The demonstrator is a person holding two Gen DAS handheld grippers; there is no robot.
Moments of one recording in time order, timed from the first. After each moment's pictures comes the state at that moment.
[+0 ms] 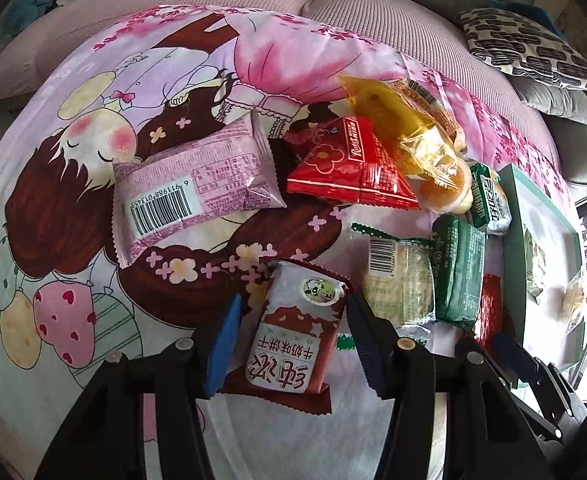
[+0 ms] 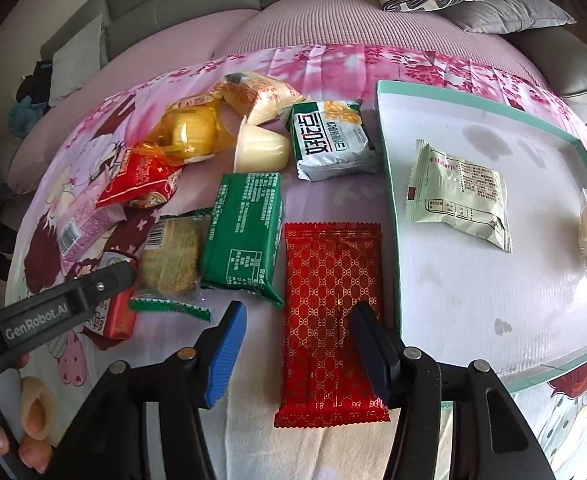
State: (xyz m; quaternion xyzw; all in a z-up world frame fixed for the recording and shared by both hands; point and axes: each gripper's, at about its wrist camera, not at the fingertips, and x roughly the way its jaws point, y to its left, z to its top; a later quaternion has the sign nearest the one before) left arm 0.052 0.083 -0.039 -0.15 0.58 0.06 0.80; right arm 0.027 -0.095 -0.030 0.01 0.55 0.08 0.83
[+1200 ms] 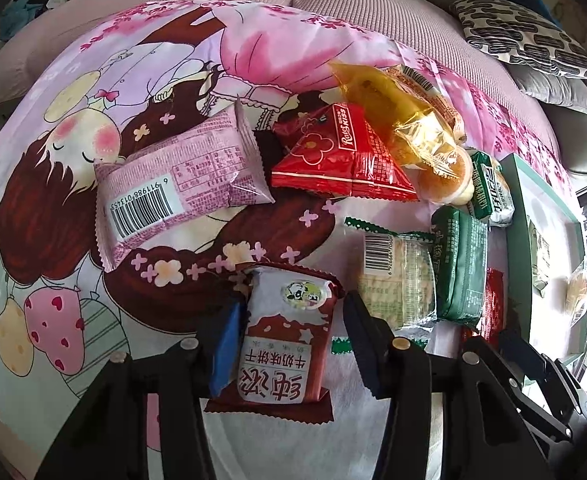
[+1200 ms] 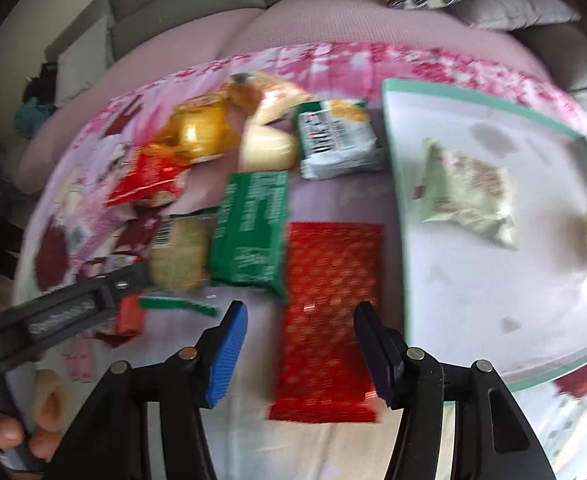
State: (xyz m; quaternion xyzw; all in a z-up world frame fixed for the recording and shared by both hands) left arm 0.059 0.075 -0.047 -0.14 0.59 0.04 0.79; right arm 0.028 -0.095 -0.031 0.01 0.55 0.08 0.83
